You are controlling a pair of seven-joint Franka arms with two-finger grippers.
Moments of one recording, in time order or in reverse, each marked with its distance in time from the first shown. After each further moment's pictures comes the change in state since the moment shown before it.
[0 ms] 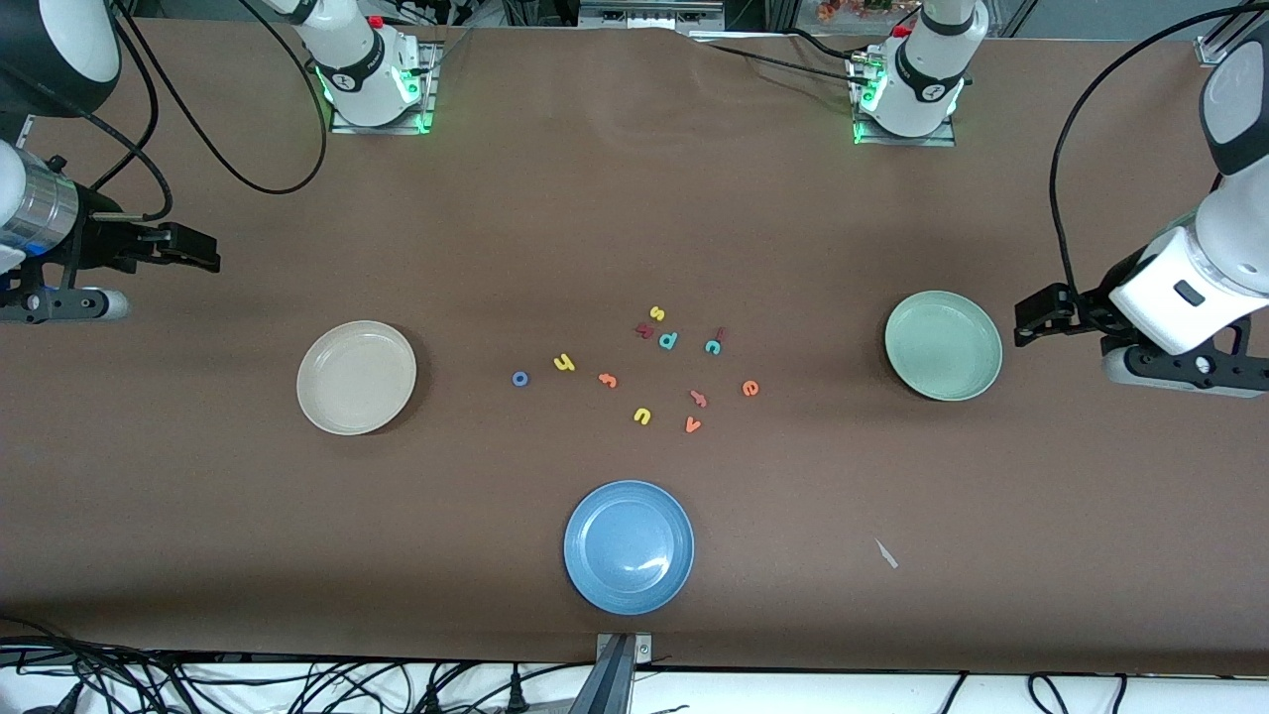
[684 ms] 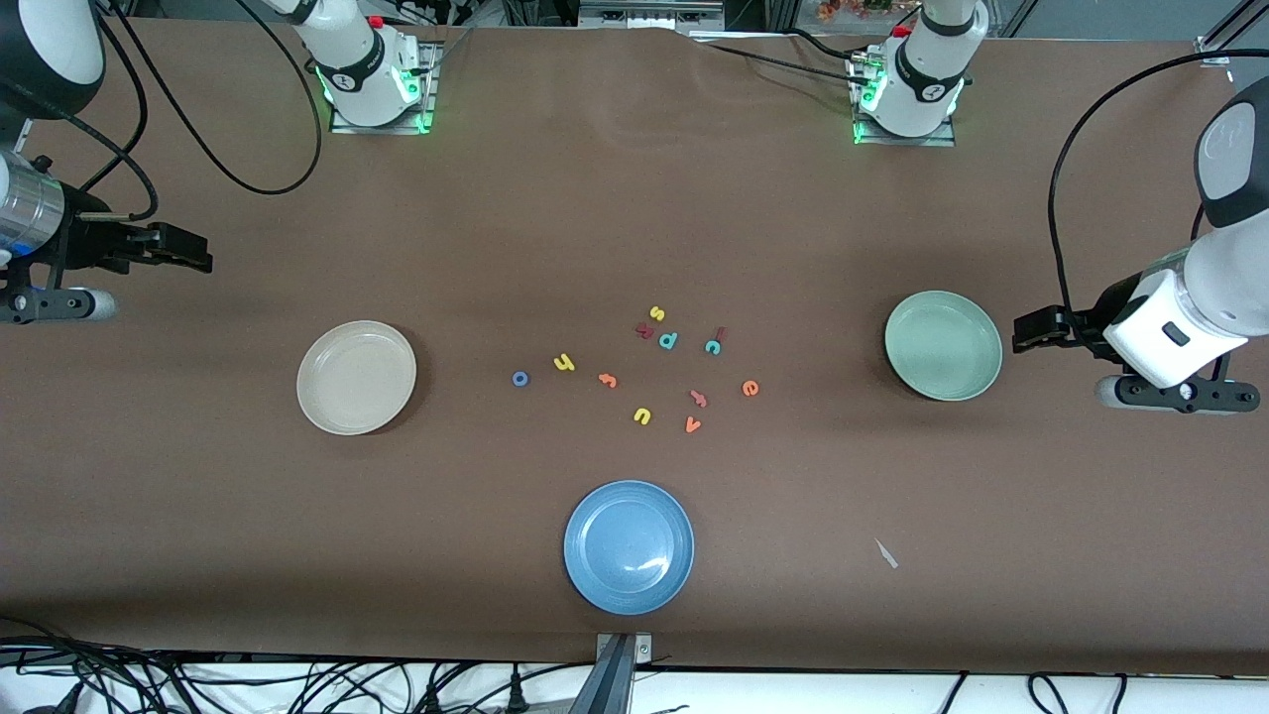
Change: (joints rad) left arm 0.019 0.046 0.001 -0.016 0.000 -0.026 -0.015; right arm -0.001 0.000 -0.020 0.000 0.022 0.001 -0.010
